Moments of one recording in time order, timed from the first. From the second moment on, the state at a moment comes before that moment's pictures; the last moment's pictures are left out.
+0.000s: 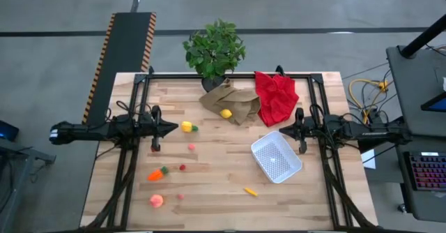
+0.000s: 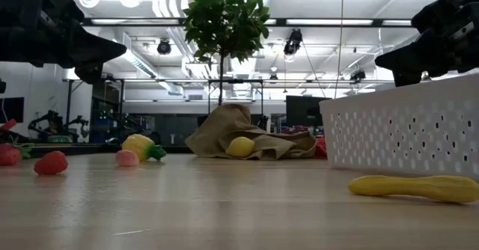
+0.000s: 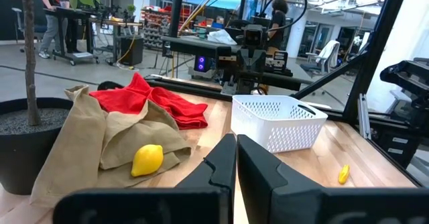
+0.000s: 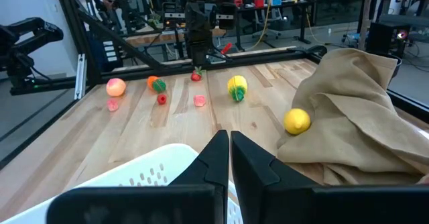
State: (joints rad) left arm 0.00 0.14 0.01 0.10 -0.13 -0.15; right arm 0.00 0.11 0.01 0.01 0.04 0.11
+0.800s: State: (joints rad) left arm 0.00 0.14 0.01 0.11 -0.13 -0.15; right arm 0.00 0.11 0.01 0.02 0.04 0.12
